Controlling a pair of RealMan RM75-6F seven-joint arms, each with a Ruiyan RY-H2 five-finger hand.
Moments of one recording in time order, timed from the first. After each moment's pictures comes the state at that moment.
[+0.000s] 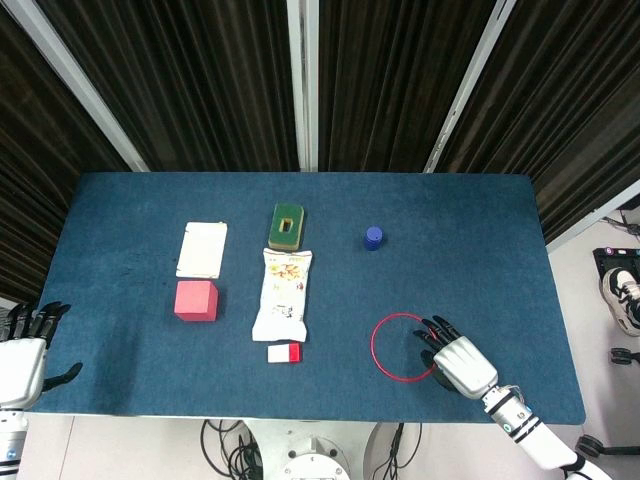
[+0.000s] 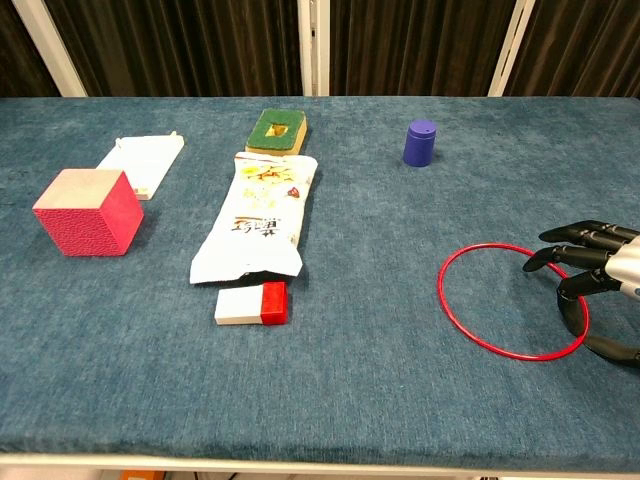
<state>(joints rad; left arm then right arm) -0.04 -1.16 -0.03 -1.60 1.47 1.51 0.12 0.34 -1.45 -0.12 -1.26 -1.82 1.24 -0.03</state>
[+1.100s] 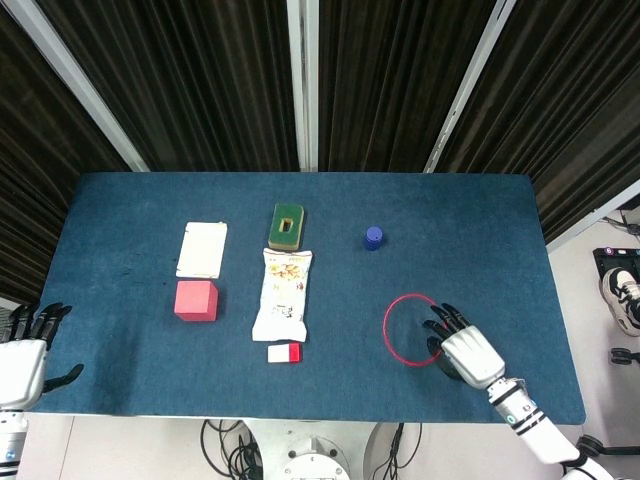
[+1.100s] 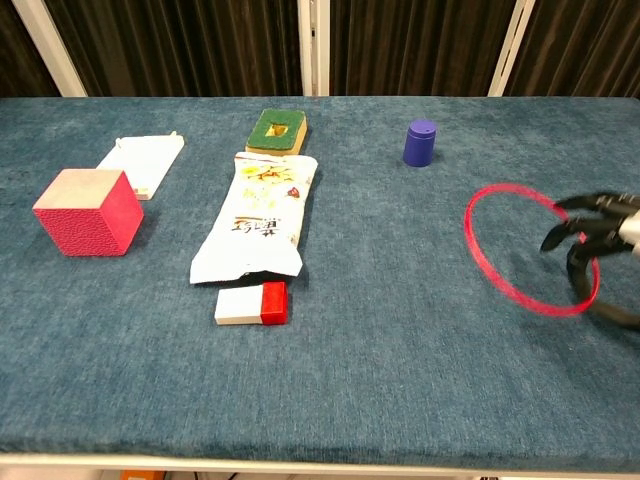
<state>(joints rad) -0.04 -1.16 -0.02 -1.58 1.48 1.50 0.09 0.35 -1.42 -0.09 -1.31 -1.74 1.27 0.00</state>
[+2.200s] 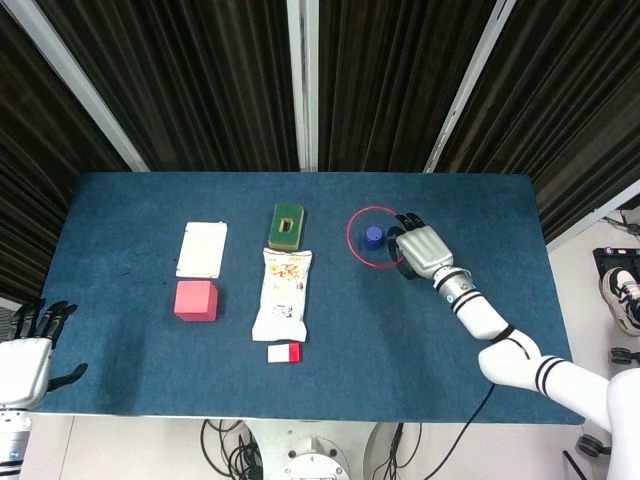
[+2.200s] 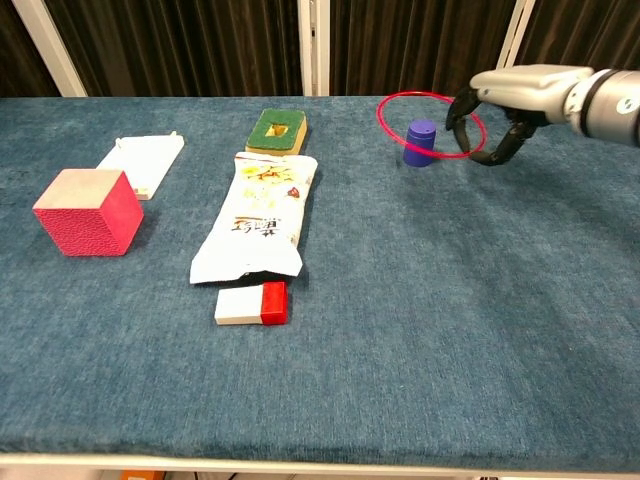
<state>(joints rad) -0.04 -1.15 -0.02 -1.62 1.49 1.50 0.13 0.83 -1.52 0.22 -1.12 -1.28 0.68 -0.06</state>
